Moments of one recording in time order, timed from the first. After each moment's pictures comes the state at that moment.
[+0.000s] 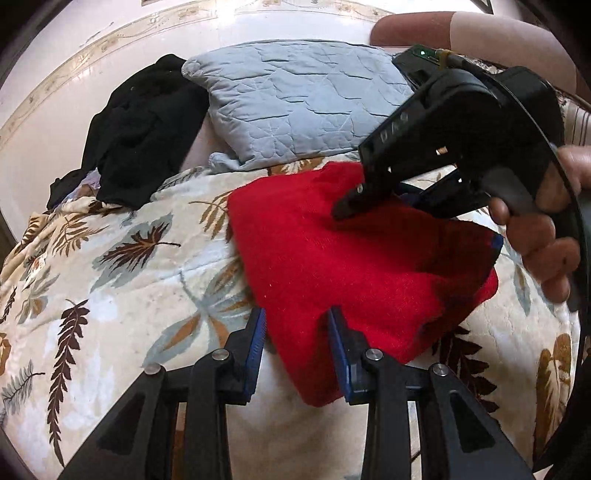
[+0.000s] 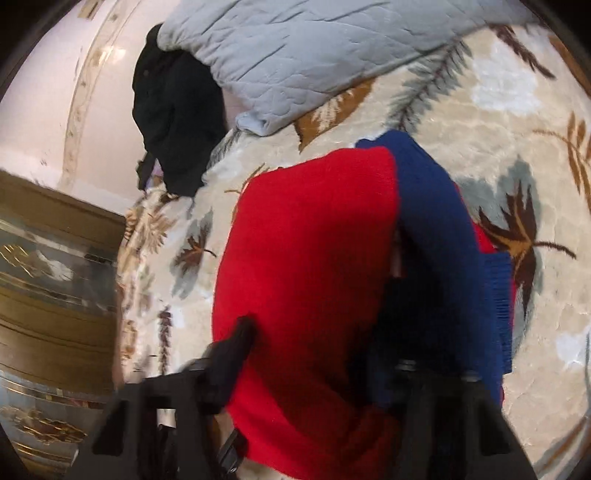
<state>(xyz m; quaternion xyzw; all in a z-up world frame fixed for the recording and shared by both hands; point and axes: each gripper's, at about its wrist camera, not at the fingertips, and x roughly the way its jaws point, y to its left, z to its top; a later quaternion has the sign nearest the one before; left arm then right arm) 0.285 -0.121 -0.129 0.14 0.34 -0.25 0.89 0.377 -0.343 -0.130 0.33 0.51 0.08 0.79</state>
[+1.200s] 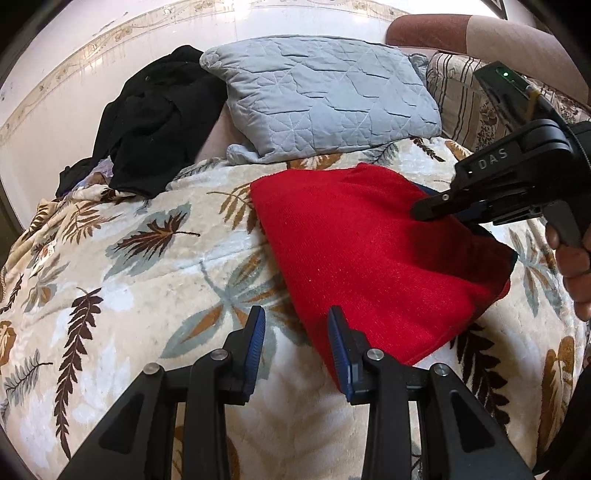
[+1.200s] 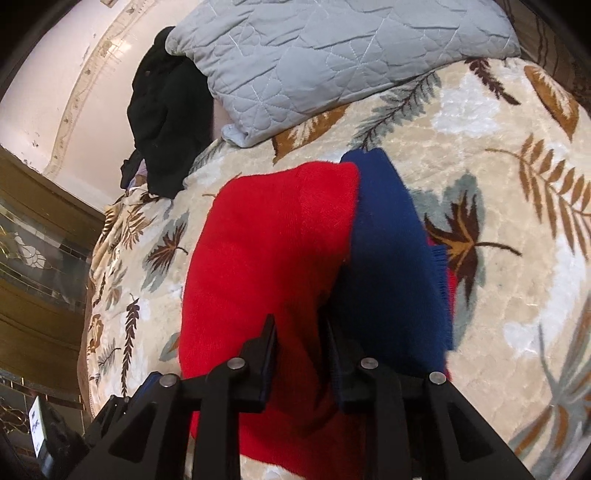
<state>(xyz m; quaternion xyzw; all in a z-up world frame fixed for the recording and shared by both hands) 0.291 -0.103 -0.126 0.13 0.35 -0.24 0.89 0.340 -0.358 -0.120 0.28 0.49 0.03 0.83</state>
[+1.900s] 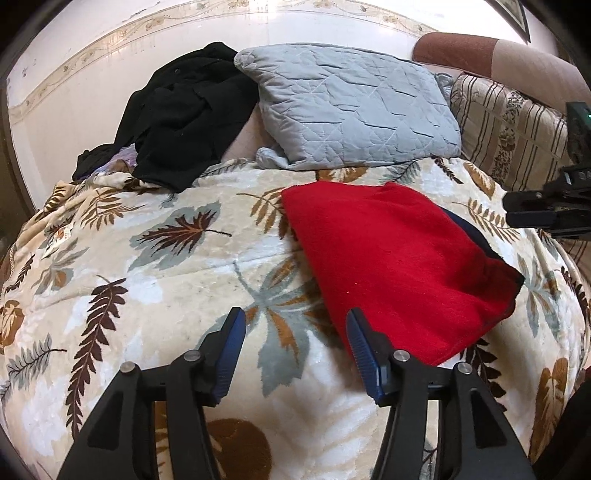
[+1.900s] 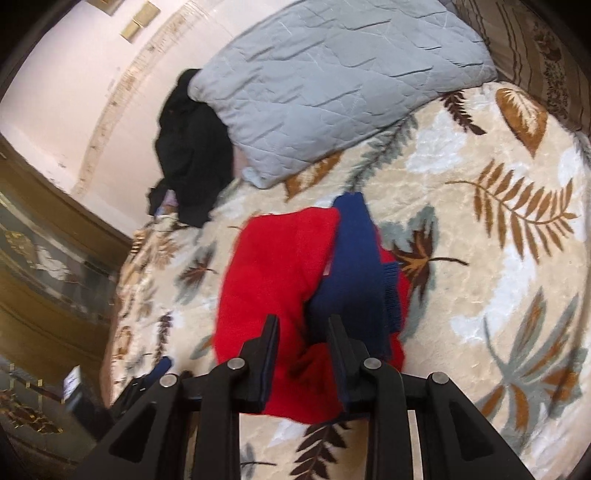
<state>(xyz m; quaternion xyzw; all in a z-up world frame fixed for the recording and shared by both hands) 0.301 -0.077 -0.114 0.10 0.36 -0.21 0.91 0.283 -0.396 -0.072 0.31 0.42 0.06 0.85</state>
